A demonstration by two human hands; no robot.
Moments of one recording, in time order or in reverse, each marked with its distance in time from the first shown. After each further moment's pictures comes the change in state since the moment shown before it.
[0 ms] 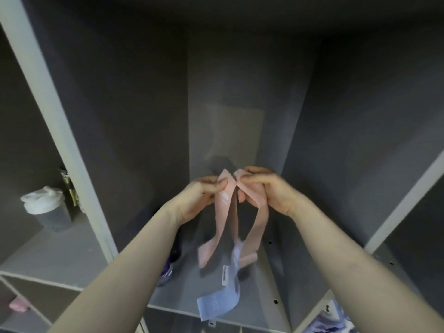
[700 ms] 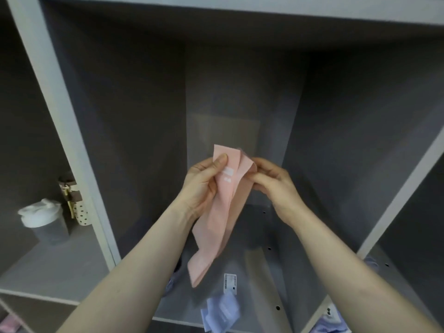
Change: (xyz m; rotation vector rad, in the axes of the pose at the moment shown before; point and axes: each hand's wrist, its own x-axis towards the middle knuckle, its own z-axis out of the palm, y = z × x) left_hand 0.002 0.036 0.024 -0.383 0.133 0.309; right_hand -0.024 -0.018 0.032 -0.159 0.326 -0.323
